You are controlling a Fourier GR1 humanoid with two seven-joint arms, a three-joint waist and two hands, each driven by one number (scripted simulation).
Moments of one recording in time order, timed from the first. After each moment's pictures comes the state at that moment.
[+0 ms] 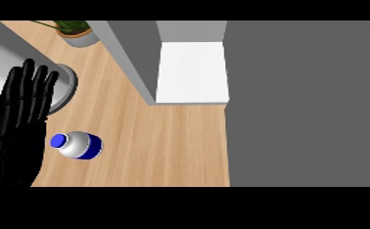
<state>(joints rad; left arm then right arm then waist) 0.03 0.11 -0.01 -2.10 0.00 0.01 -0.01 0.01 -0.11 0.01 -2.10 -0.06 -0.01 -0.01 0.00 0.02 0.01</state>
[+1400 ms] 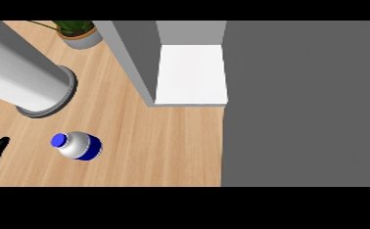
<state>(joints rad) 0.44 0.13 0.27 -2.26 0.37 -0.26 0.14 0.54 -0.10 0.15 -2.42 -0.19 0.15 0.12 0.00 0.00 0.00</state>
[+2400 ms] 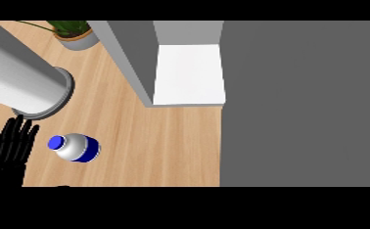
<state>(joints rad) 0.25 0.10 0.35 -1.69 0.15 -0.28 -0.18 0.78 -0.11 0.19 -2.45 -0.16 0.24 -0.06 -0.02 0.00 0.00</state>
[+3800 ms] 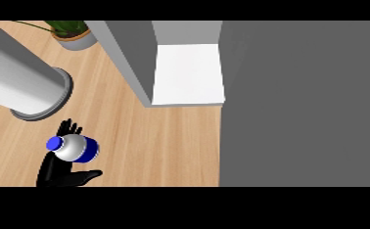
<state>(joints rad) -0.14 0.19 0.41 -0.61 0.03 -0.38 -0.78 1.02 -0.13 0.22 -2.48 -0.10 0.32 -0.25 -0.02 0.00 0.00</state>
